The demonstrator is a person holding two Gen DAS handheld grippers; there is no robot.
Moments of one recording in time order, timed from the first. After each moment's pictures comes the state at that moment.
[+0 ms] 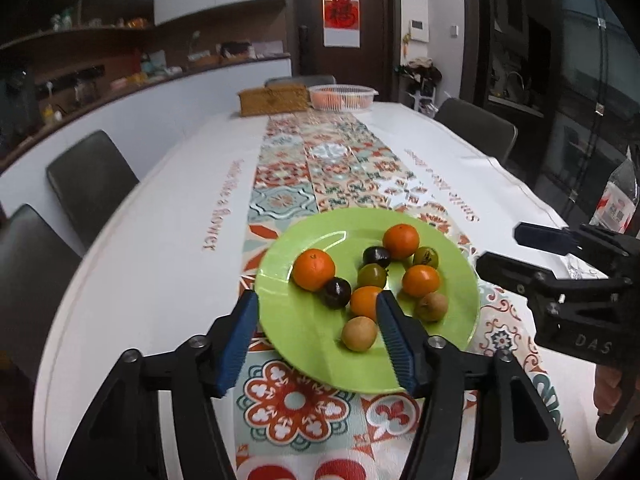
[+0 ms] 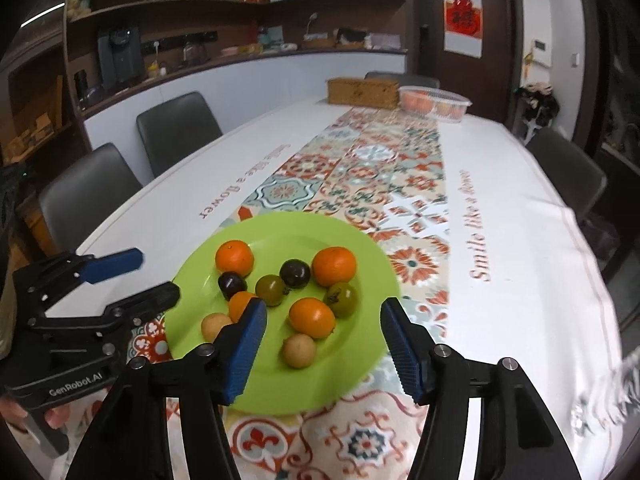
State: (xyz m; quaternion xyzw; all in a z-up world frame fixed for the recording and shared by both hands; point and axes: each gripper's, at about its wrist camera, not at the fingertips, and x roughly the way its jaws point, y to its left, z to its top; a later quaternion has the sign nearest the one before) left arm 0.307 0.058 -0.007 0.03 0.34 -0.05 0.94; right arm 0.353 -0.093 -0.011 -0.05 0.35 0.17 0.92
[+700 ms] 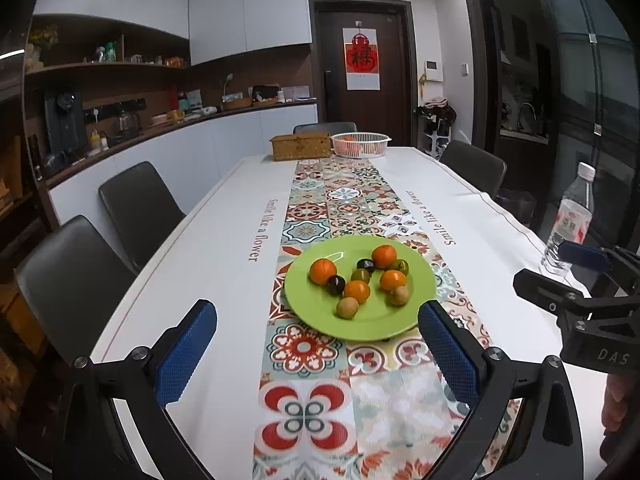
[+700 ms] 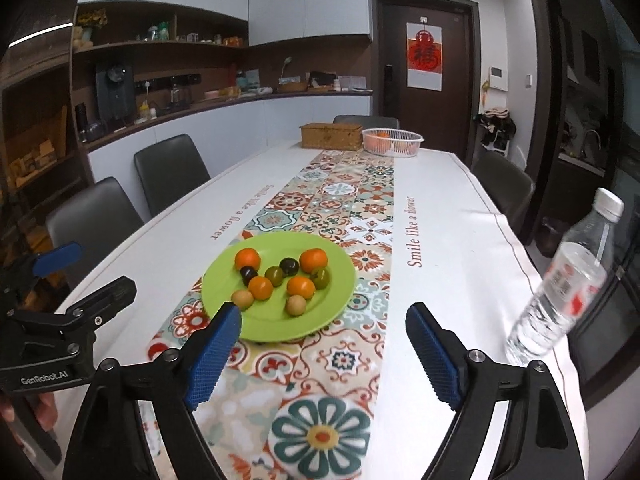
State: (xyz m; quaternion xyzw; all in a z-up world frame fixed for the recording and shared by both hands) left arm 0.185 0.043 0.049 0.04 0.27 0.00 0.96; right arm 0.229 -0.131 0.043 -0.03 0.28 0.12 0.95
